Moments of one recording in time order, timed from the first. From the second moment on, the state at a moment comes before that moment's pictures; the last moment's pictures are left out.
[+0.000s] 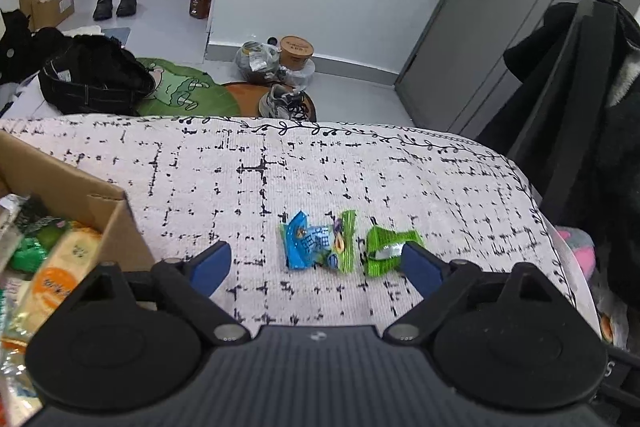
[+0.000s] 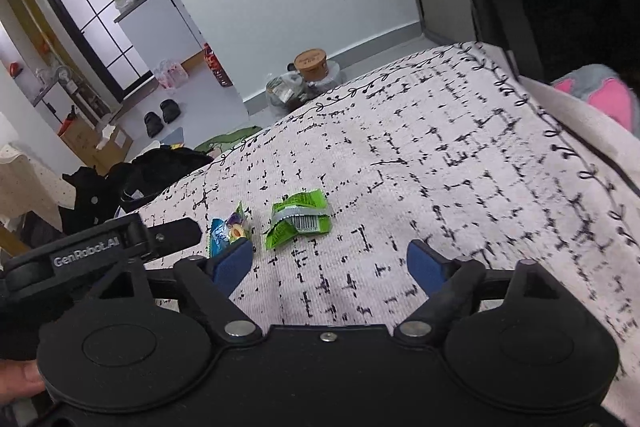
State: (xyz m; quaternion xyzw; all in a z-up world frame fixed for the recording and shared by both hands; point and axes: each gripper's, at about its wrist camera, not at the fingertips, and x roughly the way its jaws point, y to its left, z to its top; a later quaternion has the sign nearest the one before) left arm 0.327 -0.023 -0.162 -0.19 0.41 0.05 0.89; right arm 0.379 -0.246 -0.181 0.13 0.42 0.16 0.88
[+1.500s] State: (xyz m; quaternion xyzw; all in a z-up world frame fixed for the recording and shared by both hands) left arm 0.349 -0.006 -0.185 -0.24 0.42 0.07 0.87; right arm 0.423 -0.212 -0.210 0.13 0.46 0.14 0.87
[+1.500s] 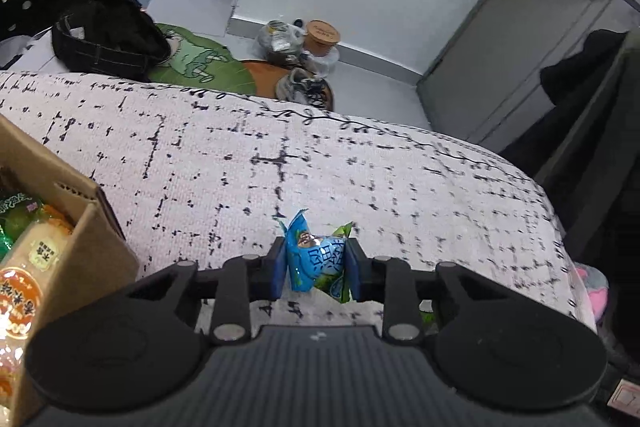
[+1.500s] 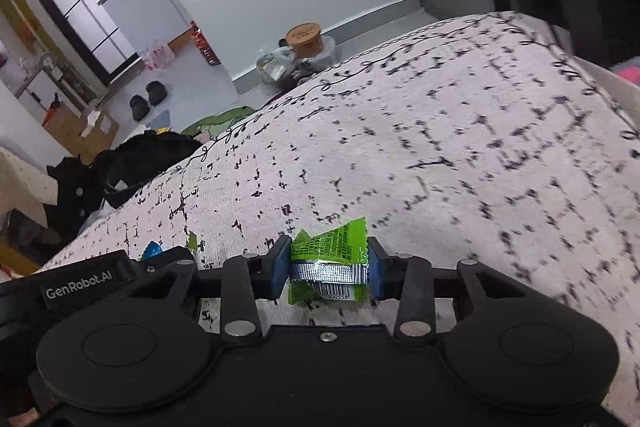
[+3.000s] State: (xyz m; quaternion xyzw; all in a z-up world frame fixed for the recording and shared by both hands) left arm 0.220 0.027 -0.064 -0.19 0.35 0.02 0.92; right arm 0.297 -0.214 -0.086 0.12 0.36 0.21 0.90
